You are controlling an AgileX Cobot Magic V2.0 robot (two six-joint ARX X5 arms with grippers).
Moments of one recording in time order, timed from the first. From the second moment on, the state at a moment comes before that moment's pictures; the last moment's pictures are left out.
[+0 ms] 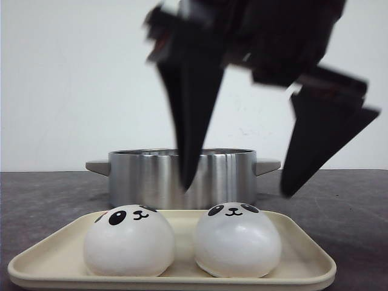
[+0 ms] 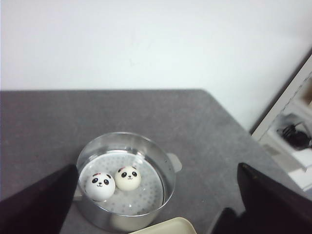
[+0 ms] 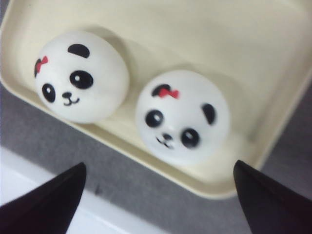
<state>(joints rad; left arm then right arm) -0.65 0.77 1.48 -0.92 -0.09 -0.33 1.03 1.45 0.99 -0.77 0.02 0.68</state>
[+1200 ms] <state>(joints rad) -0.65 0.69 1.48 -1.10 -0.11 -0.32 0.94 1.49 1.57 -0.78 0.32 0.56</state>
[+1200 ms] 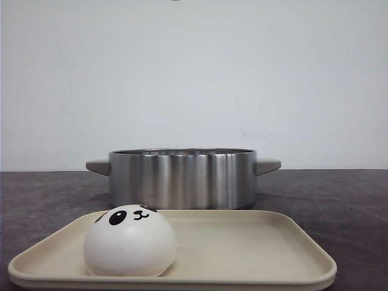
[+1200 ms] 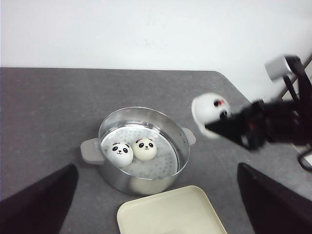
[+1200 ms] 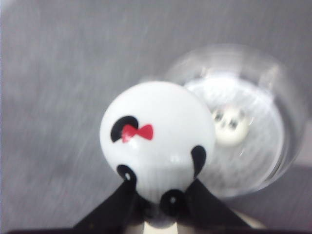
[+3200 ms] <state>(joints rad) -0.69 1.00 1.05 -0.99 0.19 -0.40 0.93 1.15 1.66 -0.80 0.27 0.34</state>
